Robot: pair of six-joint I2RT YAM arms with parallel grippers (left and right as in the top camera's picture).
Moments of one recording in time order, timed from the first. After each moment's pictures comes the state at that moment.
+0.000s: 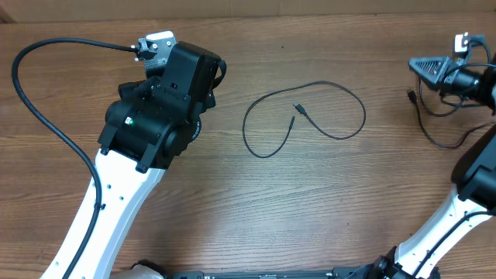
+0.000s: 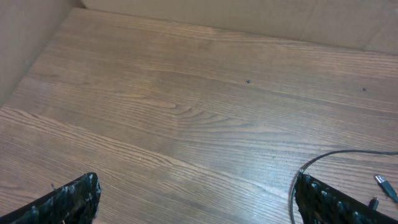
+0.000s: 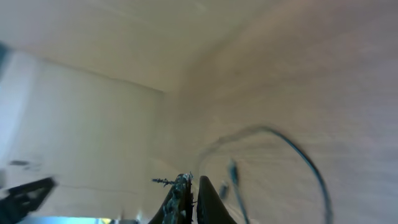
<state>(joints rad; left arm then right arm) -0.48 1.45 1.73 -1.21 -0.62 -0.57 -0.55 2.26 1.87 -1.10 -1.31 -0.28</state>
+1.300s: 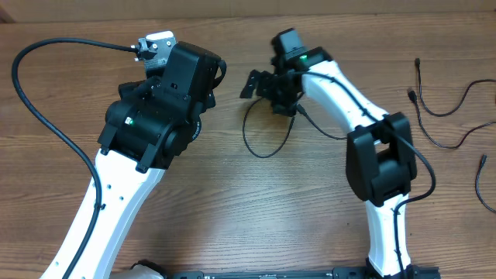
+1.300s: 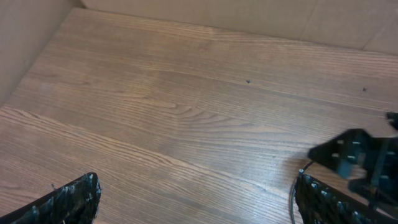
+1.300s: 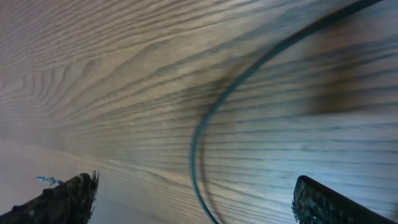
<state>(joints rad) -0.48 1.45 1.73 -1.21 -0.62 -0.57 0.42 2.26 1.87 -0.84 -0.37 0.71</state>
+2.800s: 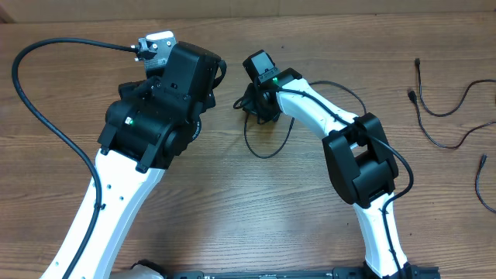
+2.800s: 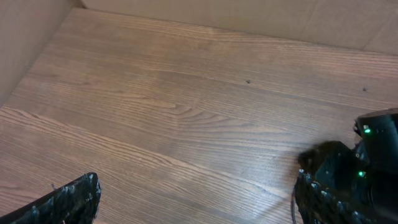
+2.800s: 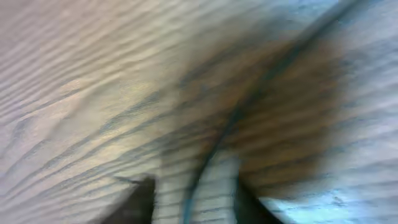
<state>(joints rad) -0.48 1.45 1.73 -1.21 -0.62 -0.57 0.52 2.31 1.79 -0.68 -0.09 0.91</state>
